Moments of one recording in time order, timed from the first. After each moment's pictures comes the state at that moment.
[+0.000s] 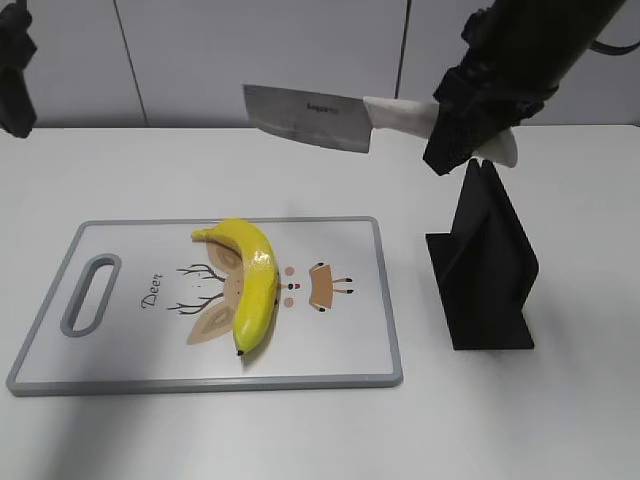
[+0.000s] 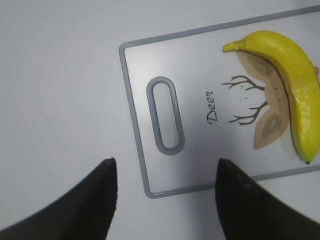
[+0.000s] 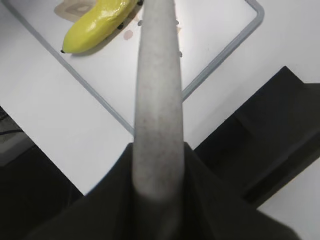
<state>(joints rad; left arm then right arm) -0.24 1.51 -1.40 -0.01 1.21 0.07 0.40 1.72 -1.51 0.31 1.19 -0.42</state>
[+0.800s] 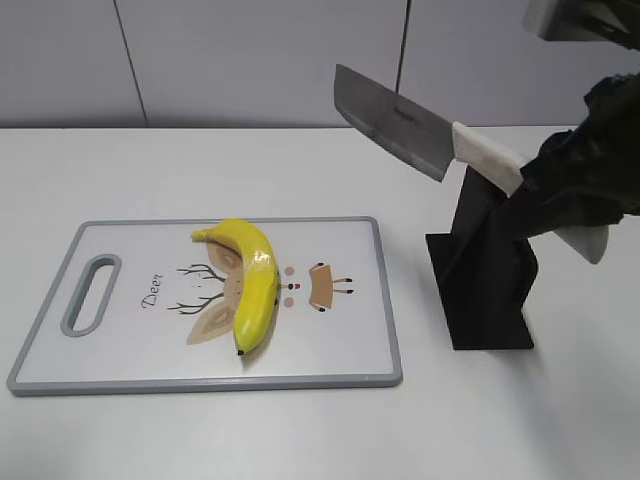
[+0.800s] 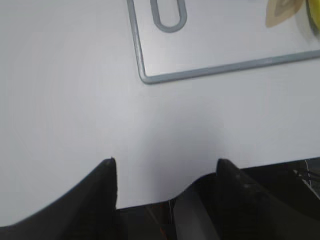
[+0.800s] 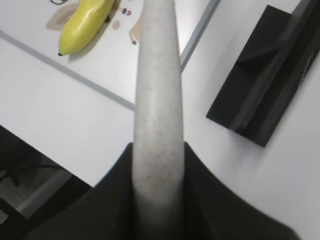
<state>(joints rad) -0.24 0.85 -0.70 -0.05 1.11 0.05 0.40 1.28 -0.99 0.31 0.89 -0.17</state>
